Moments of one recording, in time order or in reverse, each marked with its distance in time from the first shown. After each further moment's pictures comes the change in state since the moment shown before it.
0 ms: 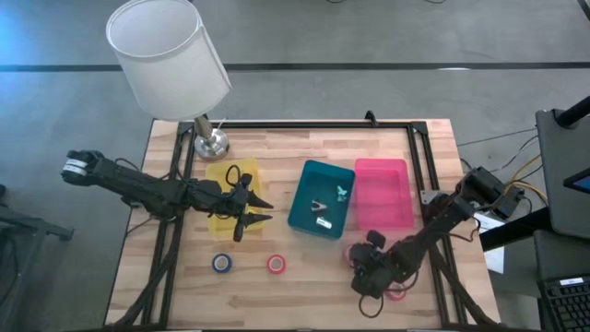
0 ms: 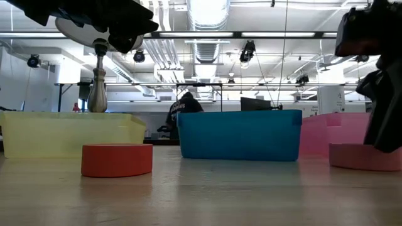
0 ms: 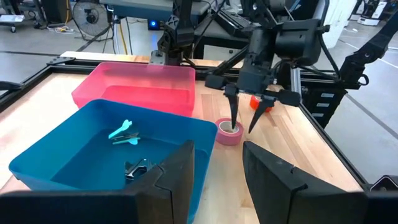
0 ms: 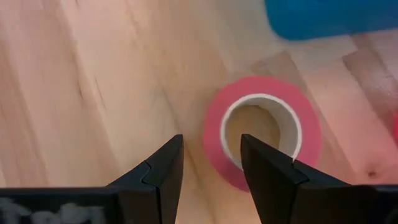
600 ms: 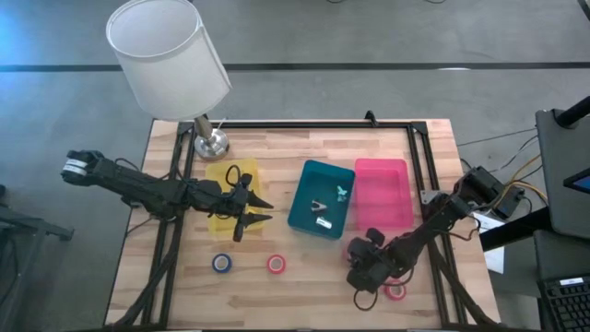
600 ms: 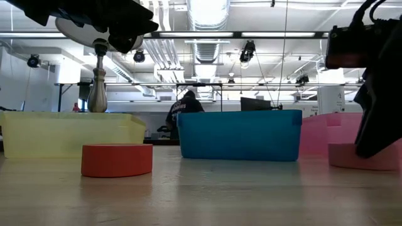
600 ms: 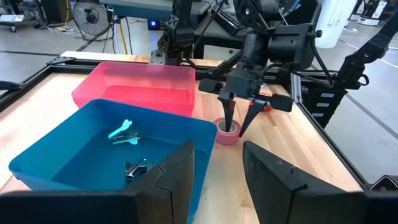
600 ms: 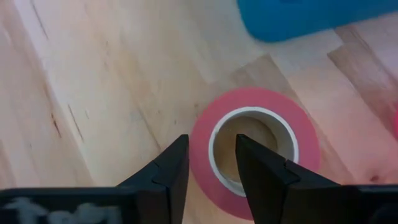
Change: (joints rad) left arm 0.000 0.000 0.000 -0.001 0.000 -0.001; right arm -0.036 0.005 -0.032 0.049 0.003 0.080
